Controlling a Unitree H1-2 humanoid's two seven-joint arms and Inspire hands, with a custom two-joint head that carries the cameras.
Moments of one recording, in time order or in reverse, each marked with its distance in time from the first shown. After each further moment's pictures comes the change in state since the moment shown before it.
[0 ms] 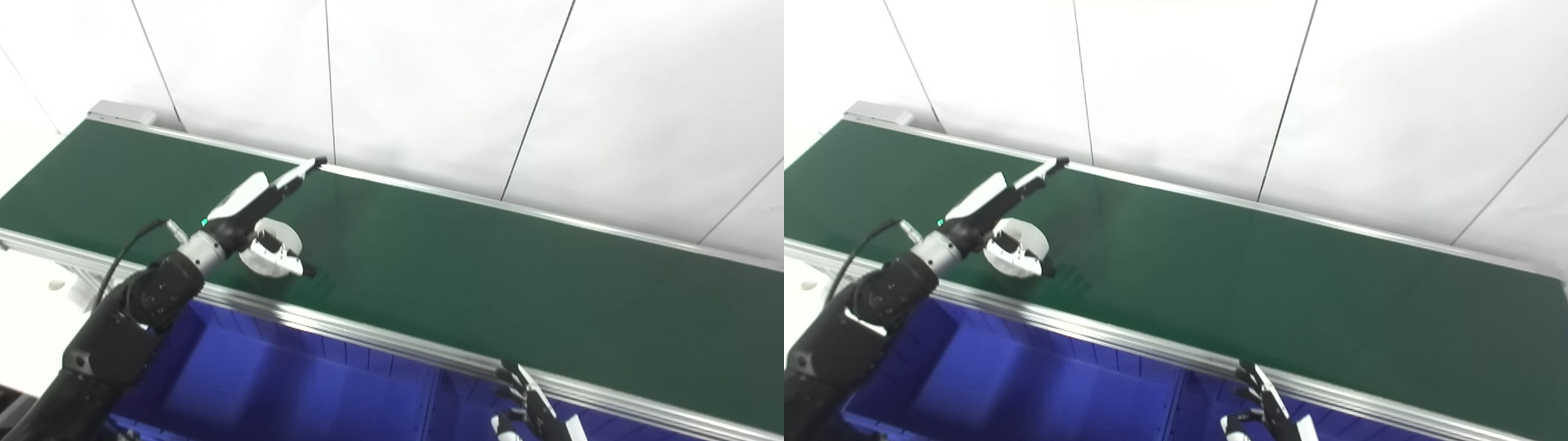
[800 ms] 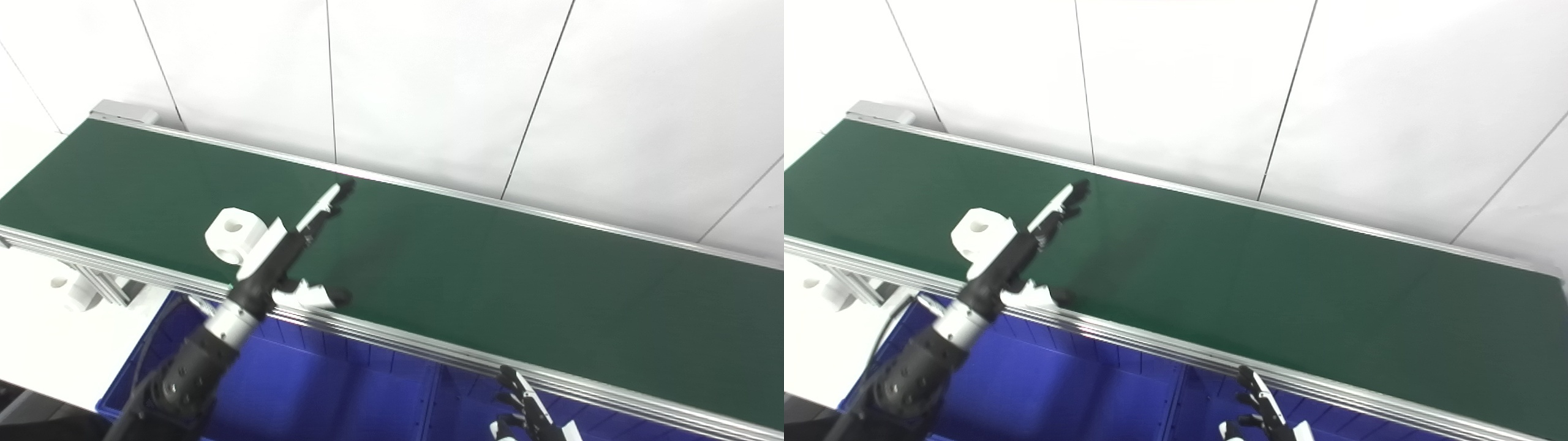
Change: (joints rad) left arm 0.181 -0.234 0.012 -0.302 -0.185 -0.014 0.055; right arm 0.024 -0.017 0.013 -0.043 -0.024 0.059 0.018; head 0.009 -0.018
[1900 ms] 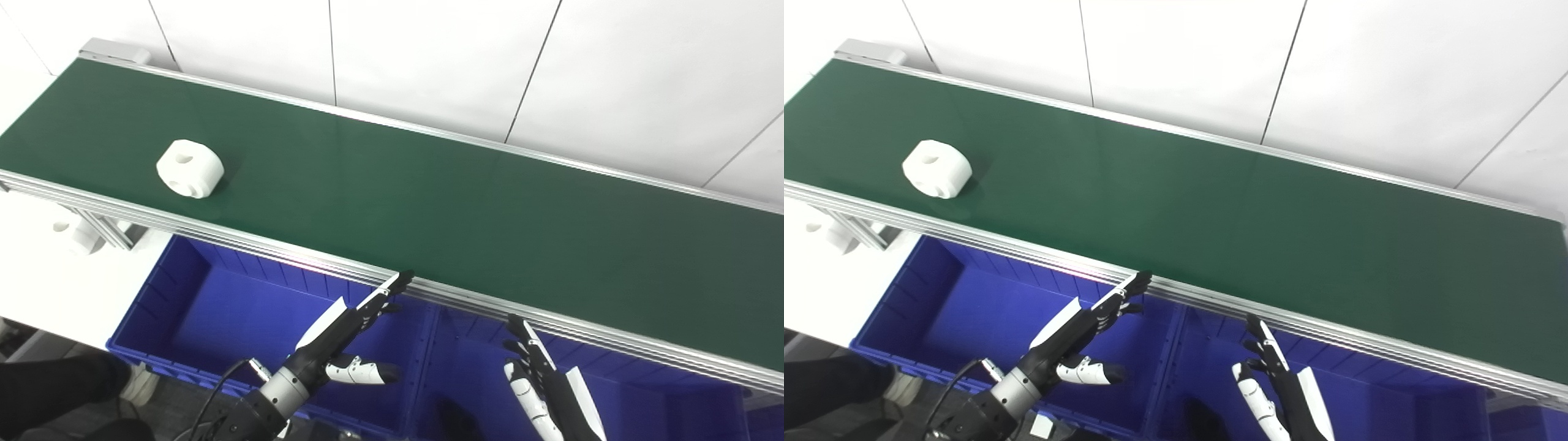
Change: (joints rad) left arm 0.247 -0.184 -0.267 0.190 0.021 -0.167 -0.039; right arm 0.042 -0.026 -0.010 -0.148 0.003 0.176 0.072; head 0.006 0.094
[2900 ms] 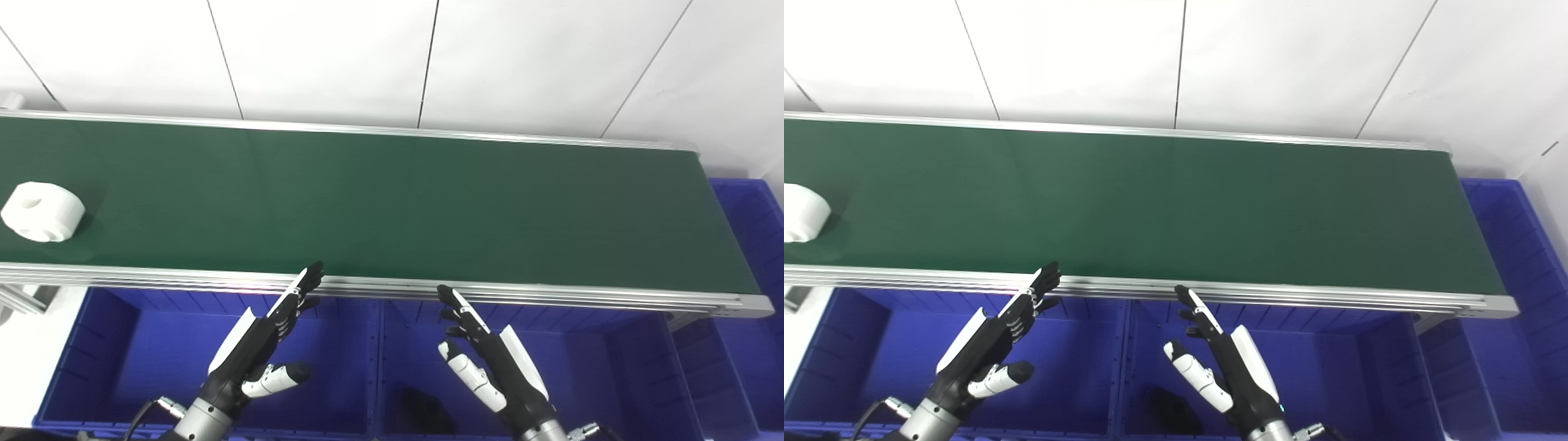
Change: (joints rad) left arm 0.049 0.076 0.040 -0.146 -0.102 0.084 -0.049; right arm 0.038 0.062 0.025 -0.125 -0.071 0.068 0.018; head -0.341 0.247
